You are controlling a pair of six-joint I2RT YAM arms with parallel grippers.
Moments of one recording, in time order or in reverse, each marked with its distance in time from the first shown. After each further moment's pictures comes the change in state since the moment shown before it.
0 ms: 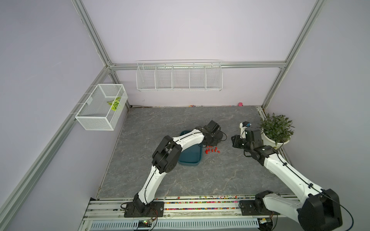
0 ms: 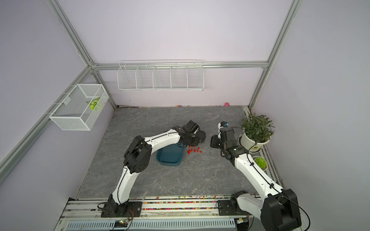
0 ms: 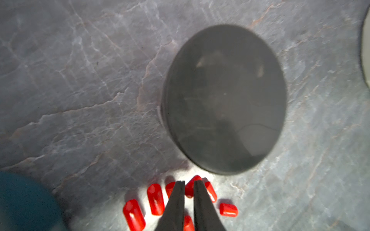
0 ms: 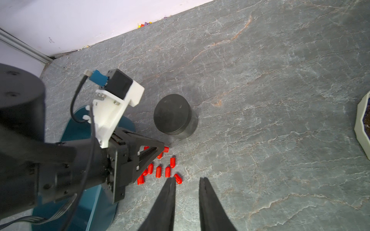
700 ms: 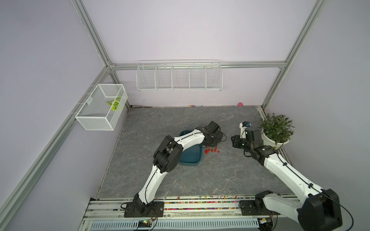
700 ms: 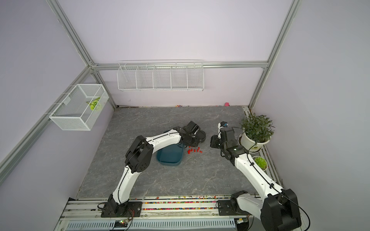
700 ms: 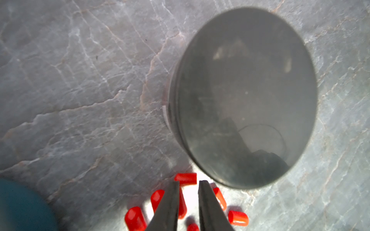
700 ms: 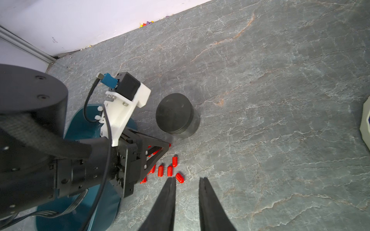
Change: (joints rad) left arm 0.000 0.018 0.012 -0.004 -0.007 0.002; right arm -0.003 0.000 0.000 0.000 -0.018 0.003
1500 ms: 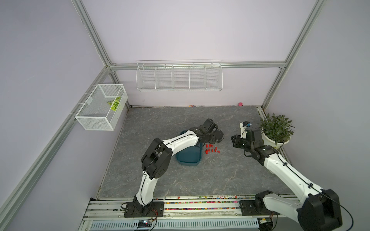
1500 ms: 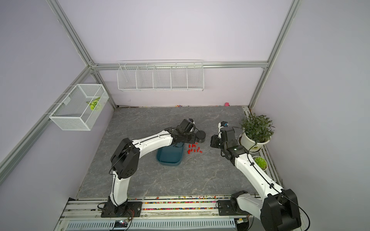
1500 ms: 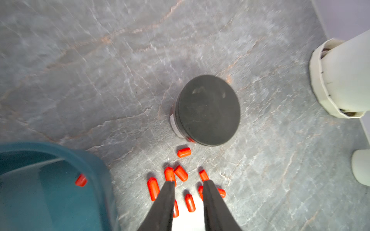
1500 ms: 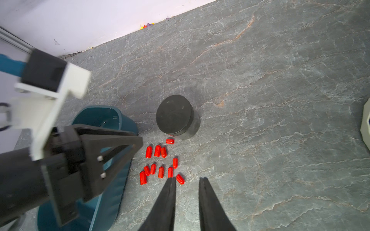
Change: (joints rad) left arm 0.000 -0.257 -0.229 0.179 -0.088 0.009; right arm -0.005 0.000 0.000 0.007 -0.005 0.000
